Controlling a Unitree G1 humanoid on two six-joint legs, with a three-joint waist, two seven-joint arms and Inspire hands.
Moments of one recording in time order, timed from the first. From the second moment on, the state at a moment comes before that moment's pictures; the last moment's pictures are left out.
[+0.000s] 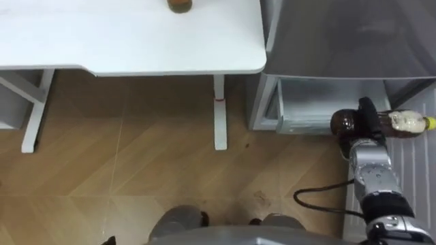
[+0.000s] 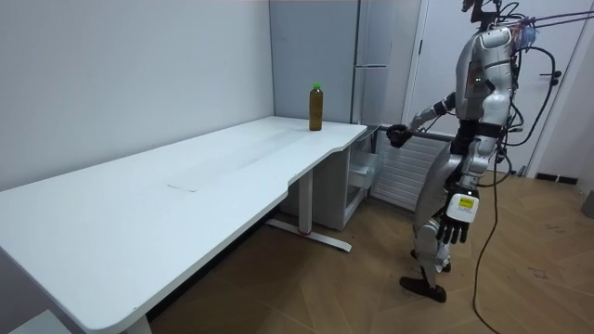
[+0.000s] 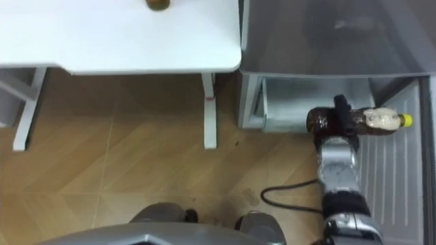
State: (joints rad) left arm 0.17 0.20 0.04 1.16 -0.21 0.00 0.04; right arm -0.21 -0.25 -0.15 0.81 1.52 -0.14 -0.41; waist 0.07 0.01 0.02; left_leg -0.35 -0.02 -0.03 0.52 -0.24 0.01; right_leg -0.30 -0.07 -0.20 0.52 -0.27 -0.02
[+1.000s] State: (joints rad) left arm -0.06 0.30 -0.14 1.16 -0.24 0.02 0.13; right arm -0.58 -0.43 -0.14 1.01 1.48 -0.08 -0.21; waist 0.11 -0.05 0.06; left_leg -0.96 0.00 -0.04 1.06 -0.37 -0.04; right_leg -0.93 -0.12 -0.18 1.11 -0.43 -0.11
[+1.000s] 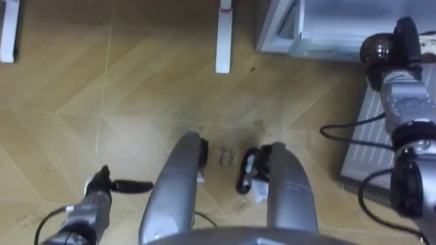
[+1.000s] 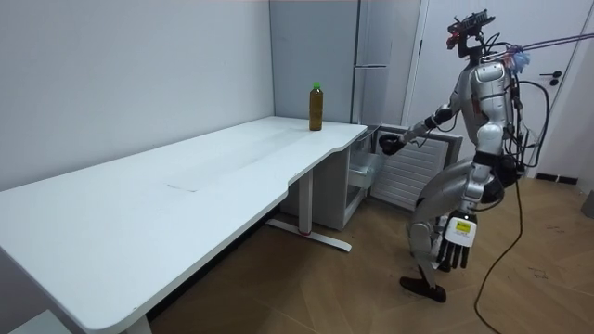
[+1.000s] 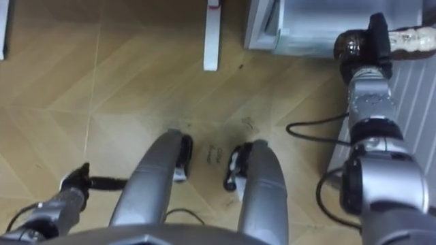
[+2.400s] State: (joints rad) left arm -0.02 0.32 -0.21 1.16 -0.24 0.02 0.13; right arm -0.69 -0.43 -0.11 1.01 1.59 -0.09 -0.34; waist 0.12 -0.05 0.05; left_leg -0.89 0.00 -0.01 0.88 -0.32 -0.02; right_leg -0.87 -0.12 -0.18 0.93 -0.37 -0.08
